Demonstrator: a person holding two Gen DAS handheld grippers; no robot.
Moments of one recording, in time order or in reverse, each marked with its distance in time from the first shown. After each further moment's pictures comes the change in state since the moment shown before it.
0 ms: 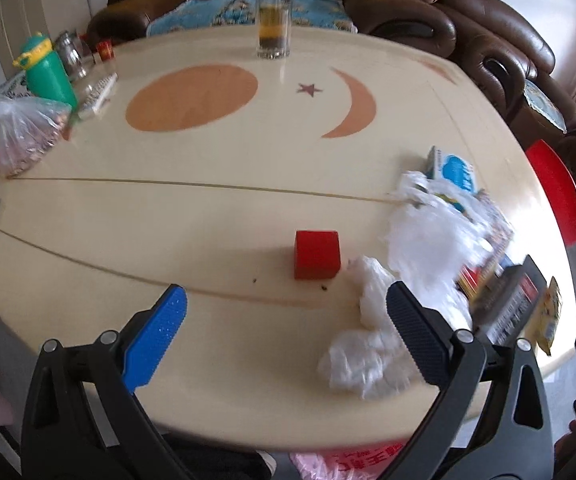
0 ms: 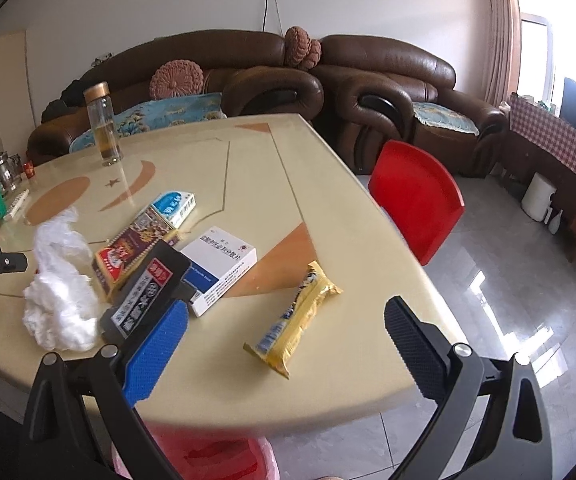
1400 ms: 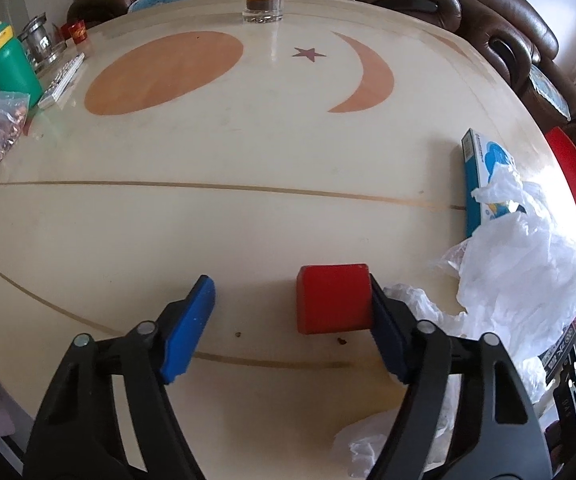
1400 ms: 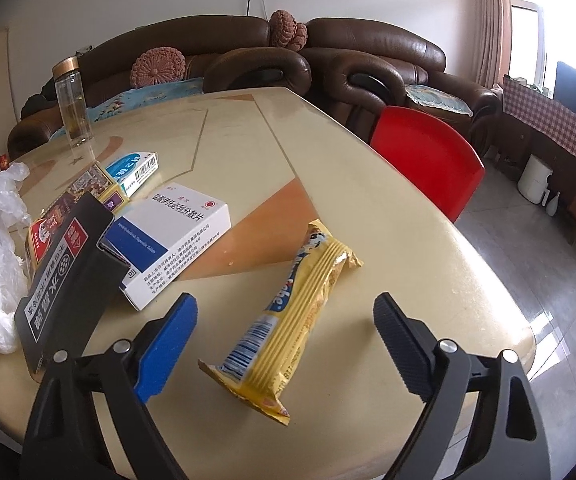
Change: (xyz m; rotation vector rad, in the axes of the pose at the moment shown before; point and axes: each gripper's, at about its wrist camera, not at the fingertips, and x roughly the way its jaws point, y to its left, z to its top) left arm 0.063 -0.002 0.021 0.027 0.070 -0.020; right arm 0.076 -0.004 -0.029 0.036 0.021 -0.042
